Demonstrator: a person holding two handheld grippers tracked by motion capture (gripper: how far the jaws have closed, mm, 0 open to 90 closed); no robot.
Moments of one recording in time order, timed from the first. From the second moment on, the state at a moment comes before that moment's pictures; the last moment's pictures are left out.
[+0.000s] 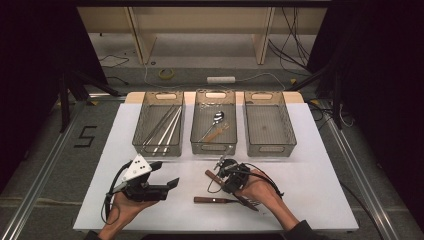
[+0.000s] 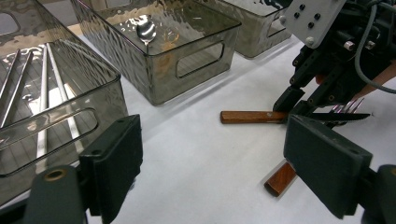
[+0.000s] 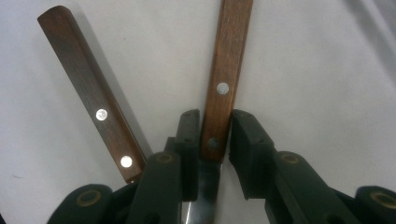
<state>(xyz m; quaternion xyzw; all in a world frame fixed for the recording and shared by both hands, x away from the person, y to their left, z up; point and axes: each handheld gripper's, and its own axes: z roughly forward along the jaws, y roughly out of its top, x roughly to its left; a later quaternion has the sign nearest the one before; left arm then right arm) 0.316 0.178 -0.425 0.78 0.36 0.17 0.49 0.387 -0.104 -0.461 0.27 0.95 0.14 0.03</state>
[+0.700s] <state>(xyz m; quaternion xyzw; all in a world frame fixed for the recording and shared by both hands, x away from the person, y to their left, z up) 0.315 0.177 -0.425 0.78 0.35 0.18 0.48 0.391 -0.099 -0.459 0.28 0.95 0.12 0.03</state>
